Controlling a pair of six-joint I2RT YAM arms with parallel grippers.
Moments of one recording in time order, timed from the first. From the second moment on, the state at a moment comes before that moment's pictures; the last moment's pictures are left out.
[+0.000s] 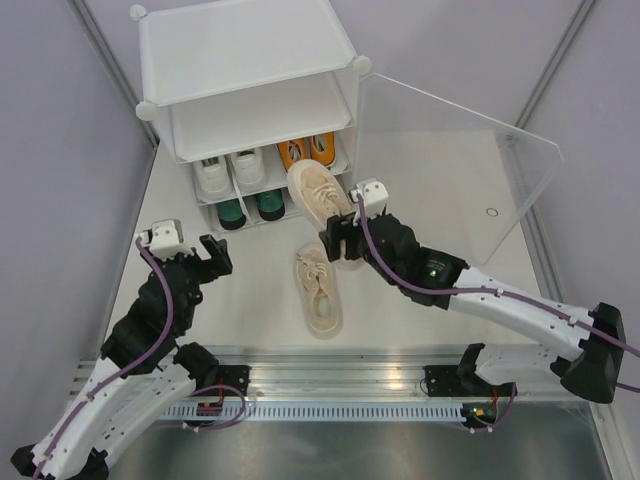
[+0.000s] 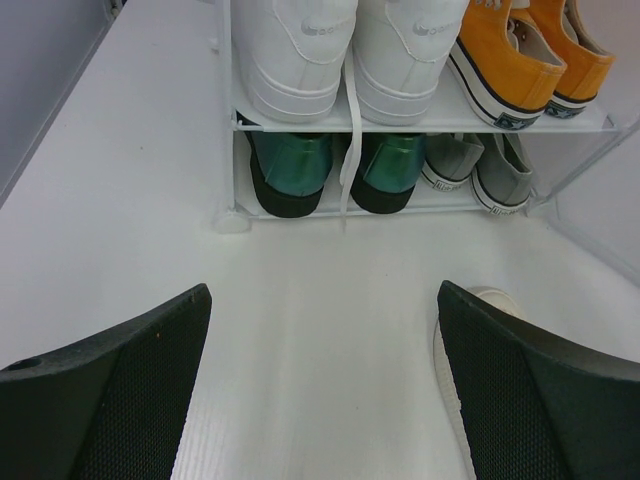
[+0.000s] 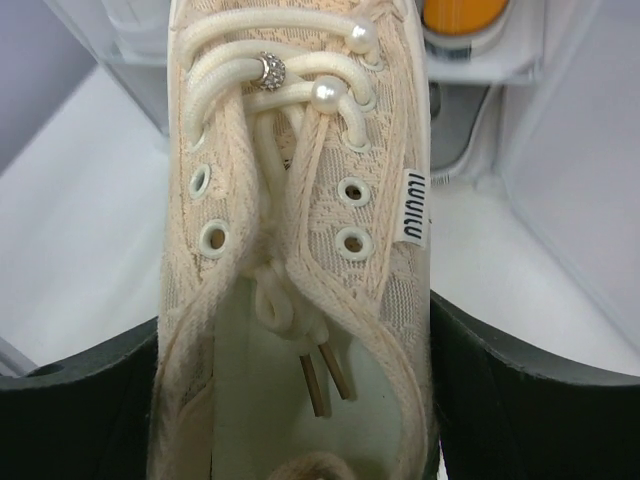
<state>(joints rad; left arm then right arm) -0.63 0.42 0.73 -0.54 -0.67 -0.35 1.01 1.17 0.96 -0.15 0.44 0.34</state>
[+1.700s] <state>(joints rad) -0.60 0.40 0.72 -0.54 -0.64 -0.35 0.63 2.05 2.24 -0.40 0.21 0.15</state>
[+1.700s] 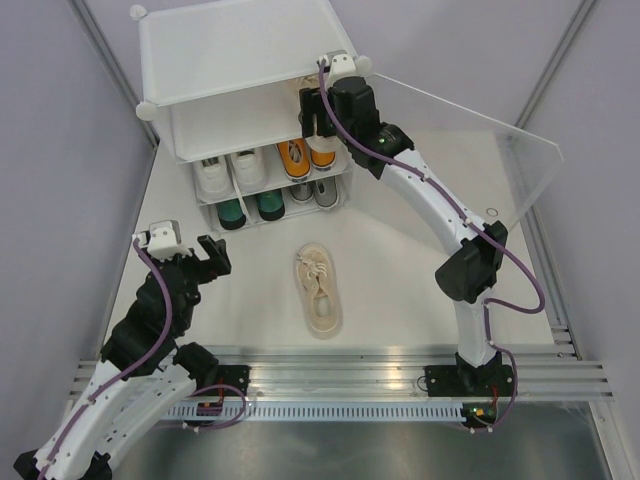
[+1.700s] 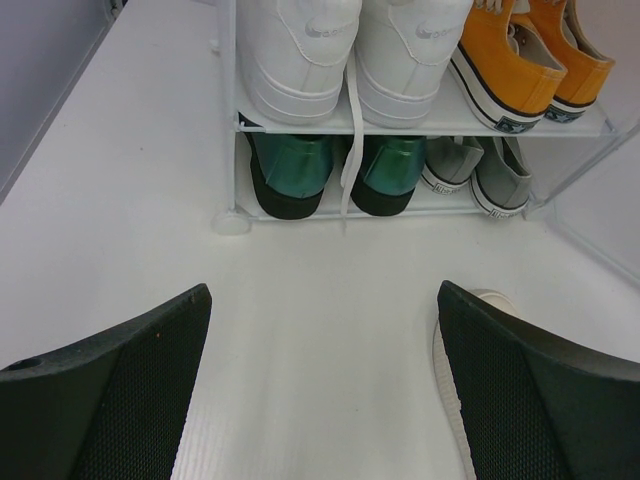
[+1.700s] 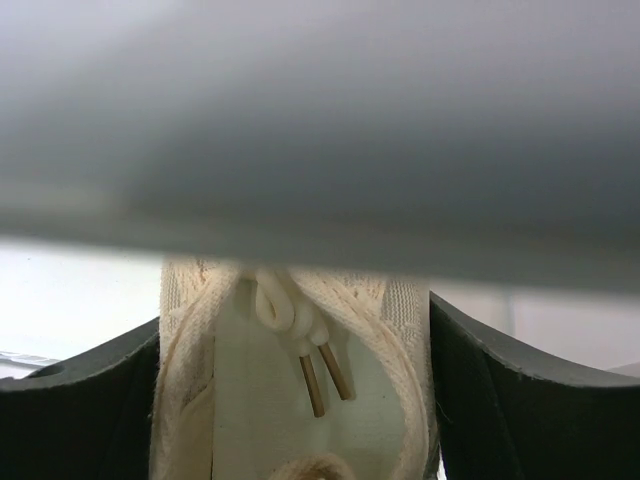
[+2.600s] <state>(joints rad) -0.58 0.40 0.72 -0.52 -0.63 -0.33 0.63 1.98 2.17 -0.34 0.10 0.17</state>
